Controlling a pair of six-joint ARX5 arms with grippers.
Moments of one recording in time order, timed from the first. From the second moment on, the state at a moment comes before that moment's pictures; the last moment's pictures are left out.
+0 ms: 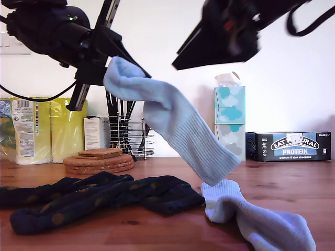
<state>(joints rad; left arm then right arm) -0.41 1.70 1.28 -0.72 1.07 -0.36 0.87 1.09 0.63 0.10 0.01 -0.86</state>
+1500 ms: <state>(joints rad) -0.47 1.70 1.30 -0.55 1.17 -0.54 0.98 1.16 0.64 0.22 0.22 -1.05</state>
